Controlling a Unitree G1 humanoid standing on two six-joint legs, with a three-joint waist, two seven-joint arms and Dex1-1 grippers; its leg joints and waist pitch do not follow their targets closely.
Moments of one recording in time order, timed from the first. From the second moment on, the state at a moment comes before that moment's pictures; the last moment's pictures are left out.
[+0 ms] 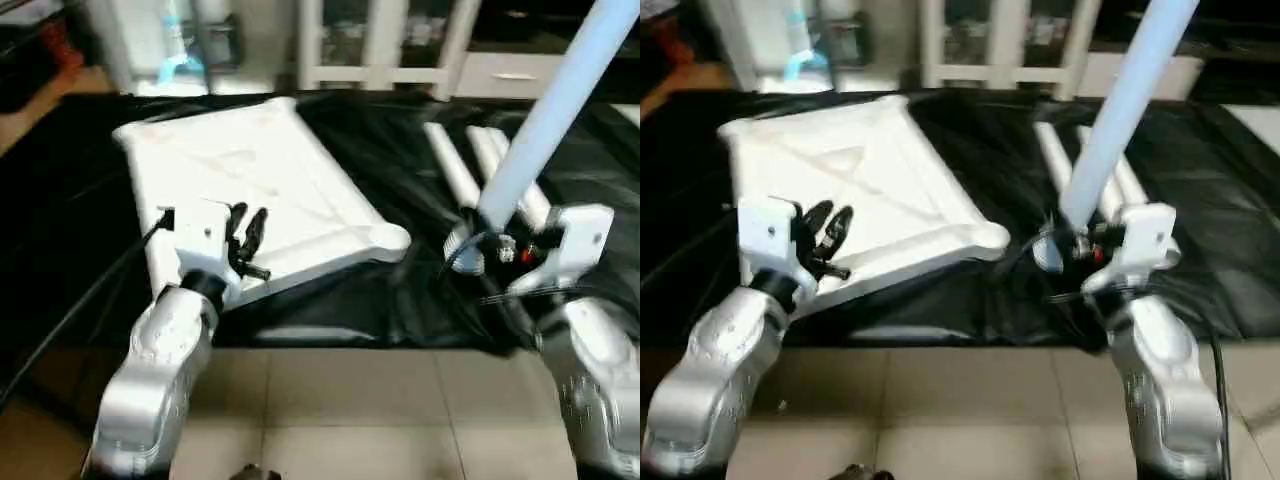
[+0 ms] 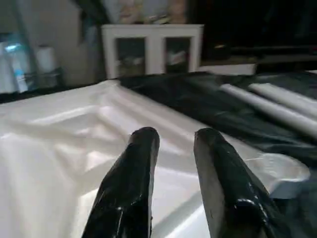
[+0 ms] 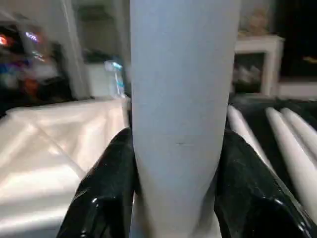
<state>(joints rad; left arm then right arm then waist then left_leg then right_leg) -0.08 0.16 -0.05 -0.36 -0.16 0.37 -0.12 -0.06 -0.24 -0.16 -0.29 0.36 0.33 0.30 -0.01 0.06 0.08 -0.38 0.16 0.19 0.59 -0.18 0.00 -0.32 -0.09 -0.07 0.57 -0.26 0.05</state>
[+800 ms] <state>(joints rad) 0.04 0.08 -0.04 -0.42 -0.06 0.37 0.01 -0.11 -0.35 -0.05 -0.23 0.36 0.42 0.47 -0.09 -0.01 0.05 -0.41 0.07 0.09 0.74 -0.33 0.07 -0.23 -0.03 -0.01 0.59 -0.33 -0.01</state>
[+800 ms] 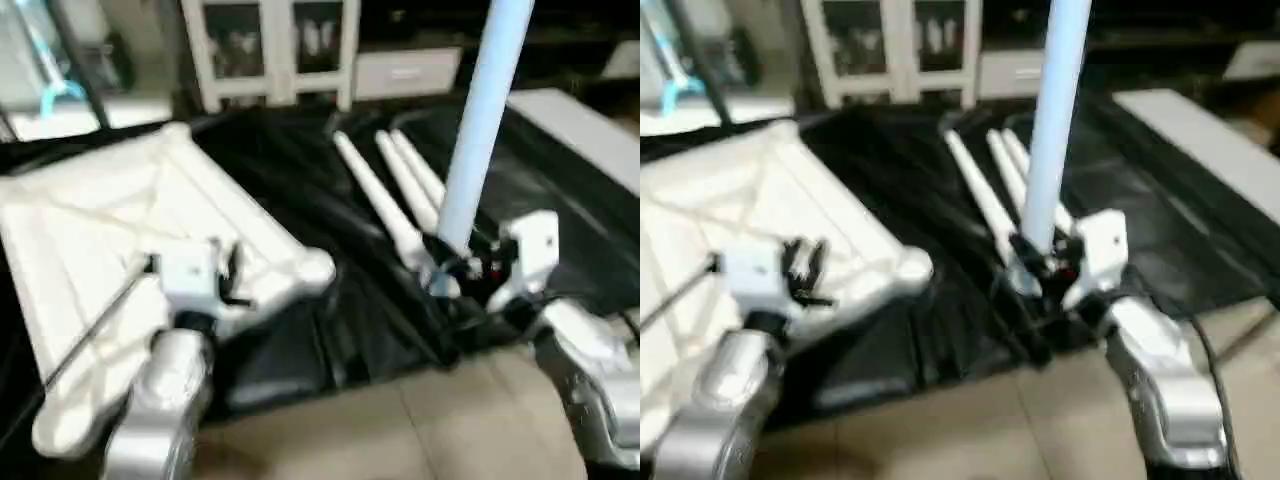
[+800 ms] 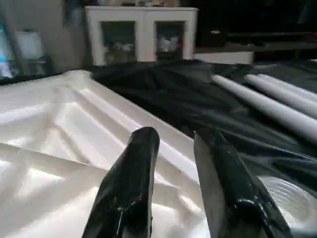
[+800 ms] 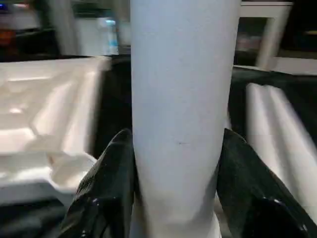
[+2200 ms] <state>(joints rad) -0.16 0.60 -0.27 -0.18 -0.24 0.57 -0.78 -0.26 -0.37 -0.05 -0.07 0.49 0.30 0.79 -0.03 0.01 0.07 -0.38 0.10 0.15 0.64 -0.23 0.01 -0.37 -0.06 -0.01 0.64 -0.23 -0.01</state>
